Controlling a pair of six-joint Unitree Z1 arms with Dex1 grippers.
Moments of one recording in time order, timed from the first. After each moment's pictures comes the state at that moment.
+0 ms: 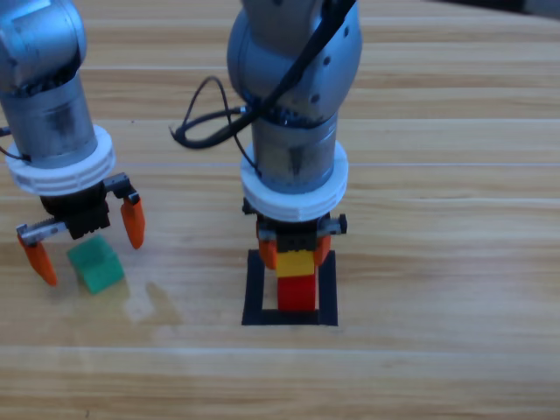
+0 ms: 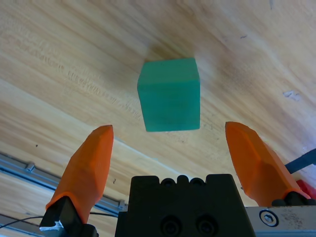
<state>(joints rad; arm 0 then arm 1) -0.45 2.02 -1.41 1.03 -0.03 -1.17 1.03 2.53 -2.42 1.42 -0.06 0.92</state>
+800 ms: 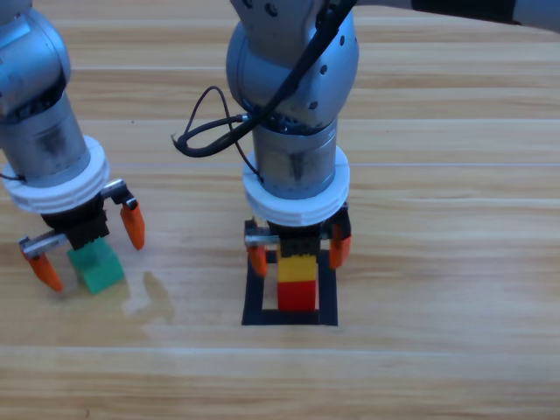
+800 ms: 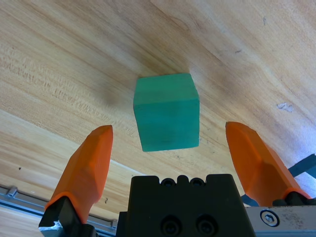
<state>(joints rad) -0.43 1.97 -1.26 0.84 -0.03 -1.17 1.03 2.54 -2.42 1.43 -0.07 0.92</state>
